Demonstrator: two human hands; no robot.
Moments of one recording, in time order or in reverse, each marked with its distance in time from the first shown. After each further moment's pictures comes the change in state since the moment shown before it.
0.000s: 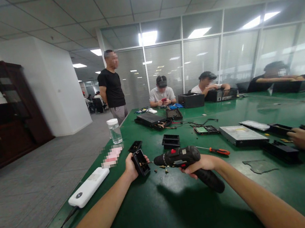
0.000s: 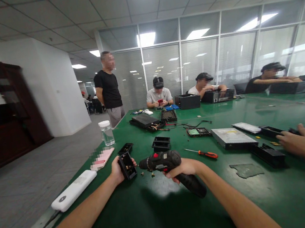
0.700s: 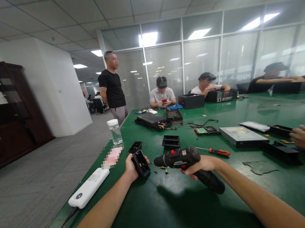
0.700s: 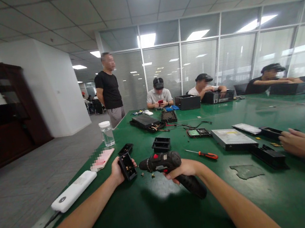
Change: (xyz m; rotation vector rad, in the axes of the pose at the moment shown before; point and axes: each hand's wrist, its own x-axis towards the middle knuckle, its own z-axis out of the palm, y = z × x) left_hand -0.004 0.002 0.007 -0.041 0.041 -0.016; right_hand 0.008 0.007 -0.003 0.212 -0.369 -0.034
